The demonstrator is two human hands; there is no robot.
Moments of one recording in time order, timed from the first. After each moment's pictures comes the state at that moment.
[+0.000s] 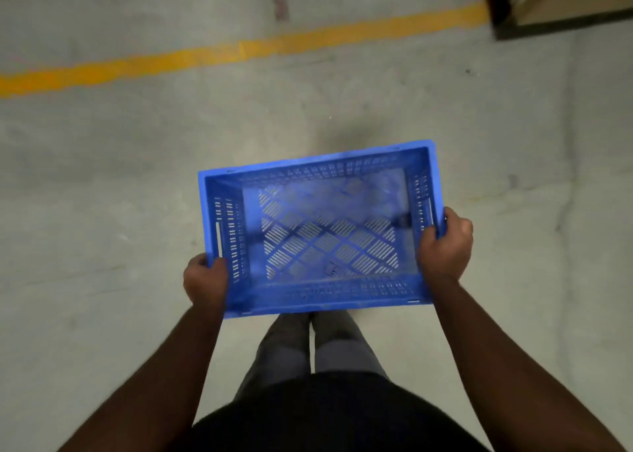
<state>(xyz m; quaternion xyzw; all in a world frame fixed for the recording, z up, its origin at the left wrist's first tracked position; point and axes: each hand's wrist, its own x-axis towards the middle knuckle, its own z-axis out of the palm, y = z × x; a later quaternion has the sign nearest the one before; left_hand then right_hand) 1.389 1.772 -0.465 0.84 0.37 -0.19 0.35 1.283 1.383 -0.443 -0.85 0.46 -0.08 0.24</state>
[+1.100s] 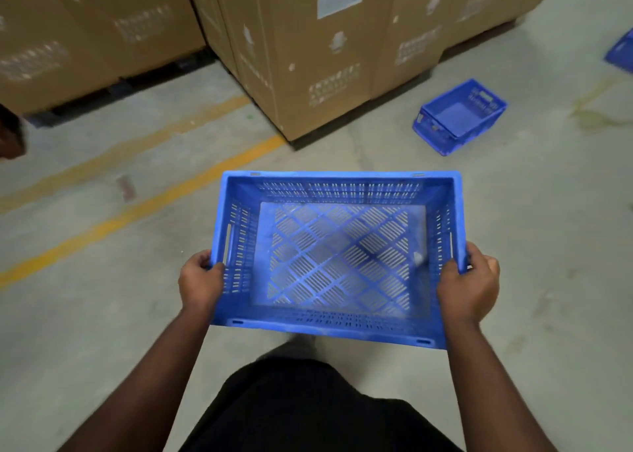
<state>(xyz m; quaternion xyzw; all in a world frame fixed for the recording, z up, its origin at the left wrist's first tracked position) 1.218 1.172 -0.301 0.87 0.04 -0.18 0.46 0.902 0.882 -0.255 -0.65 0.63 -0.33 0.26</state>
